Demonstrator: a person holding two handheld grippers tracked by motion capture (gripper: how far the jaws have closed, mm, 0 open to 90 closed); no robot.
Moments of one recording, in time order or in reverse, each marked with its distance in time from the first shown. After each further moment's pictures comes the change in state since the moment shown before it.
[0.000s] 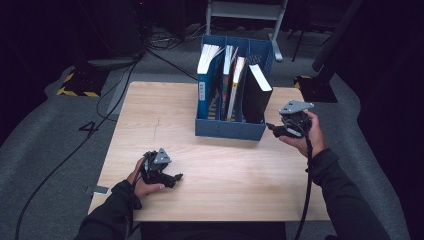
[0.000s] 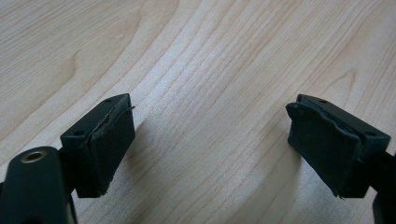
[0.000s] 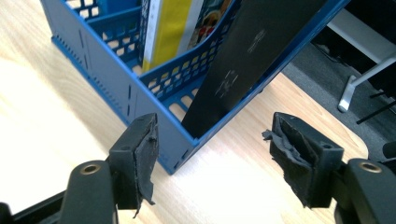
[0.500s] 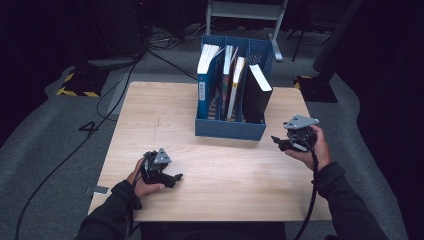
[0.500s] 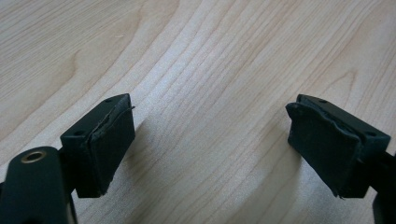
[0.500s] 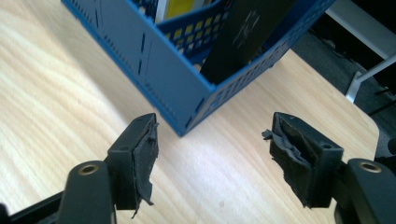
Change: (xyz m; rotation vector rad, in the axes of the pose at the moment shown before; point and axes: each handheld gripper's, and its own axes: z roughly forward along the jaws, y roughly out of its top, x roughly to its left) left arm 0.000 0.000 0.000 0.000 0.000 0.000; right arm 0.010 -0.042 -0.007 0.016 0.015 -0.022
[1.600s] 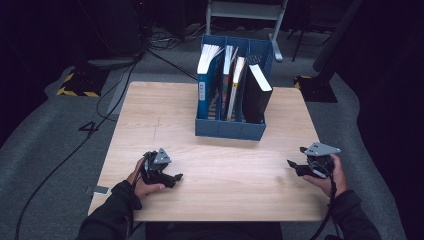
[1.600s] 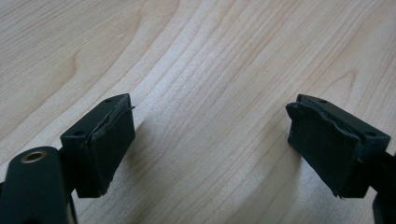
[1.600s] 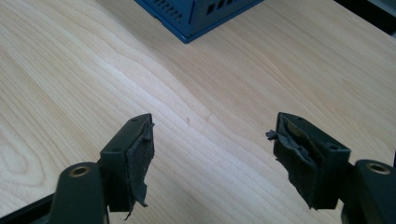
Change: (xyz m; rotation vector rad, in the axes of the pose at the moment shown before) left arm 0.000 0.000 0.000 0.001 0.002 0.002; right arm 0.001 -0.105 -0.014 -0.003 0.036 0.107
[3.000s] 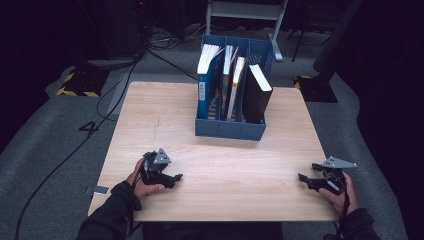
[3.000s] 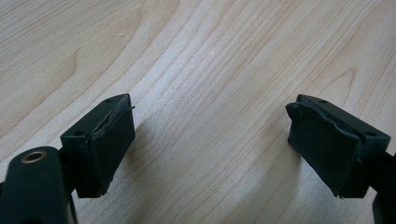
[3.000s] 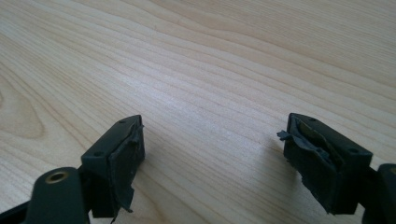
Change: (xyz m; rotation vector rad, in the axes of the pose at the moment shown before) left arm 0.000 -0.001 -0.001 -0.003 0.004 -0.001; right arm -0.017 -0.078 0.000 0.018 0.045 0.263
